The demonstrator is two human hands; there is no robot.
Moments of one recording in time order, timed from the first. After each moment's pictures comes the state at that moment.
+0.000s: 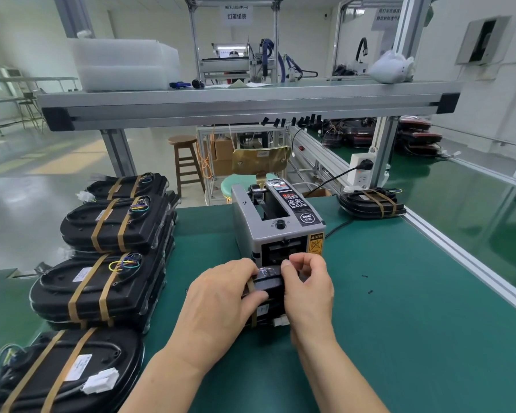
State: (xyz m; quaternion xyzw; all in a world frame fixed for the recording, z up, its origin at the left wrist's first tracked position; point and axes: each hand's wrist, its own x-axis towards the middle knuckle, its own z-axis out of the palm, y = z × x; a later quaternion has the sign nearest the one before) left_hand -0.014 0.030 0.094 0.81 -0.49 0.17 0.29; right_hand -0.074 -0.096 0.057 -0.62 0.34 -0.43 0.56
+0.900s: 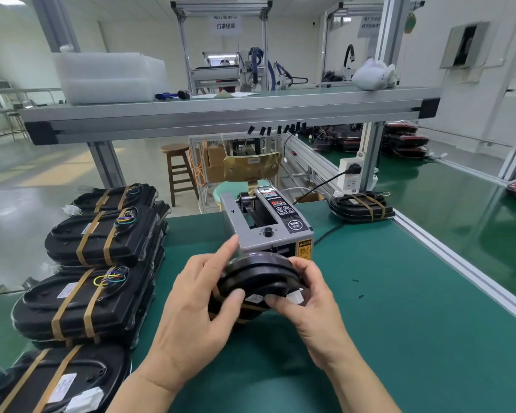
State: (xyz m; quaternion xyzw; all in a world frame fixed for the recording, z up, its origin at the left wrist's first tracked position) left_hand -0.011 0.040 0.092 0.73 -0.50 0.16 0.43; right_hand -0.110 -0.121 0.045 -0.64 0.12 -0.34 0.68
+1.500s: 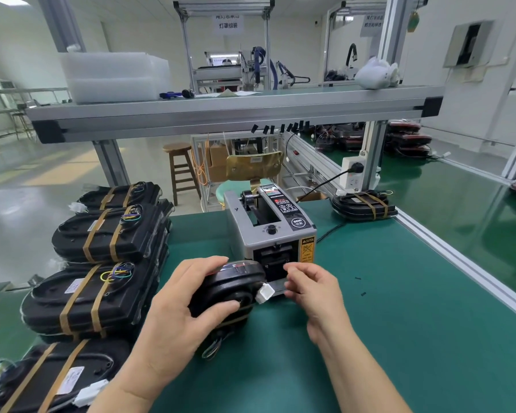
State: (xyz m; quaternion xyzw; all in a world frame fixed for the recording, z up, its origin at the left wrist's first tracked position) left_hand -0.005 0.063 0.097 0.72 -0.49 0.08 0.49; right_hand -0.085 -0.130 0.054 -0.51 0.33 -0.33 0.72
